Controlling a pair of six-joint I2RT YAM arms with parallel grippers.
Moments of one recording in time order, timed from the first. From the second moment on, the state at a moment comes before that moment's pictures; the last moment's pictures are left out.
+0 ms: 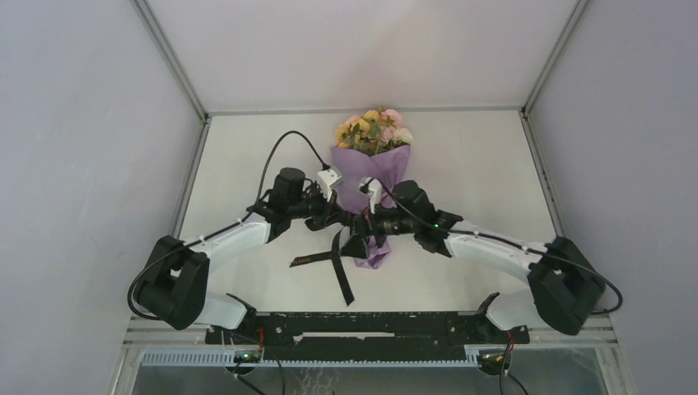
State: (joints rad) left arm -0.51 1.39 0.74 0.08 0.54 0.11; right arm 0.81 1.40 0.79 0.13 -0.64 0.37
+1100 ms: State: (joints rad) left arm -0.51 1.39 0.71 0.14 0.64 0.16; right arm 0.60 1.66 0.88 0.27 -0.82 -0.12
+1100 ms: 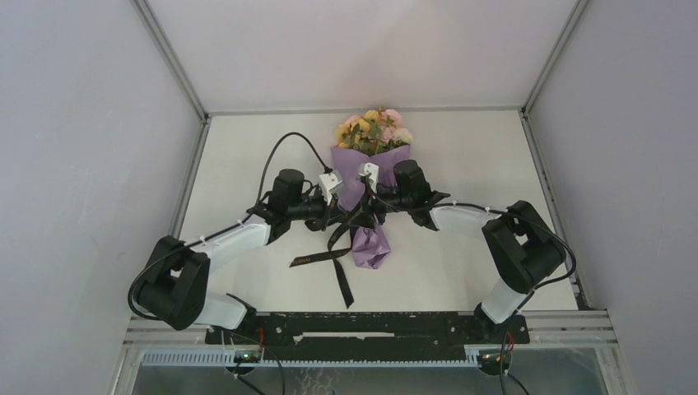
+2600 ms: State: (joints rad) left arm -0.53 1.44 0.60 0.28 0.71 0.27; right arm 0.58 1.68 0.89 0.19 -0.88 0.02
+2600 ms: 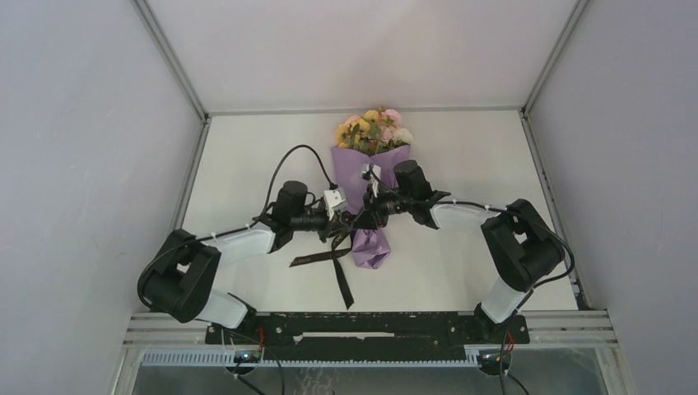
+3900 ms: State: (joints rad) left arm -0.51 1.57 0.74 0.01 0.60 0.00; right arm 0.56 1.82 1.15 -0.24 -0.56 0.25
